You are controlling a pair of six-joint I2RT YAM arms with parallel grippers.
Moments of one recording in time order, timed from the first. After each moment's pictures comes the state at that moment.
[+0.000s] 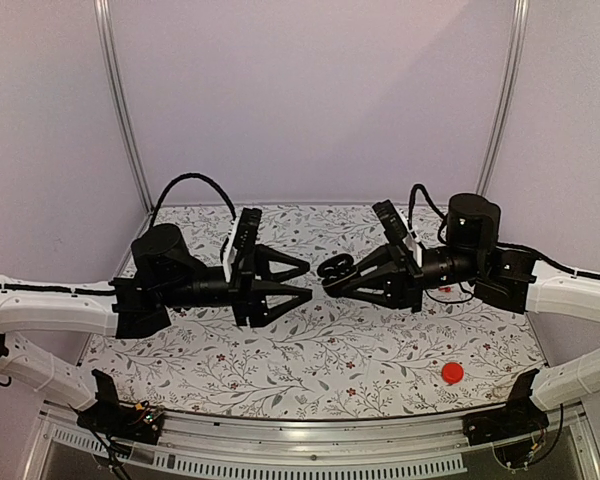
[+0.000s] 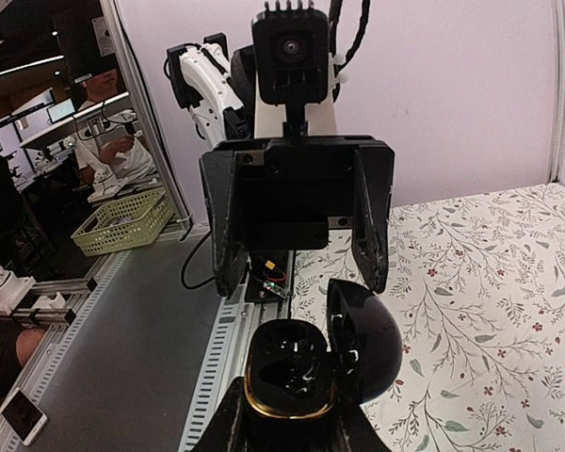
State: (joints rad) left arm -1.03 1.25 0.73 0.59 0.46 -0.22; right arm 0.87 1.18 0.85 0.18 -0.81 0.10
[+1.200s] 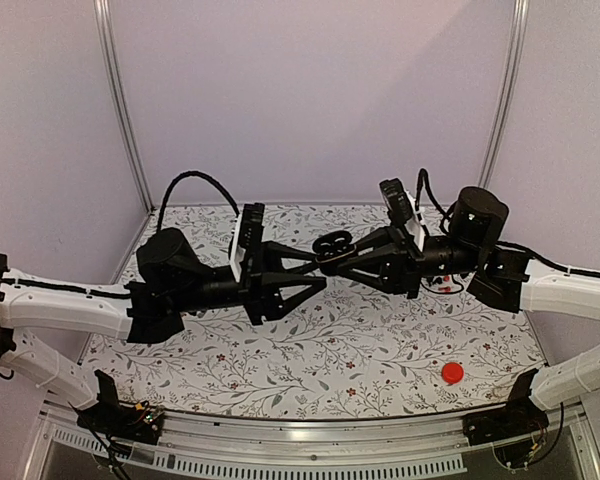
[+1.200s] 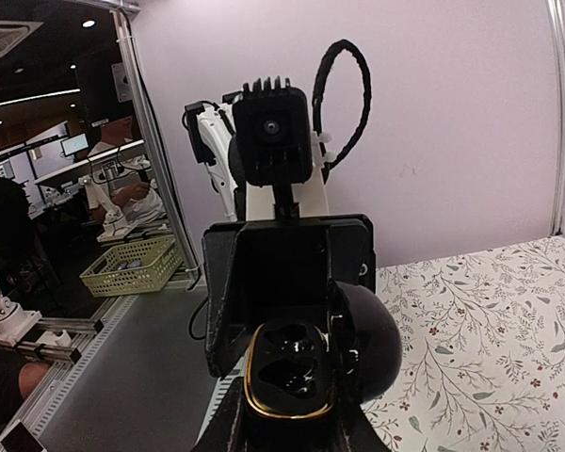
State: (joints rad) left arm -1.09 1.32 0.73 0.81 0.40 -0.21; right arm 0.88 1.22 0.86 0.43 -0.80 0.23
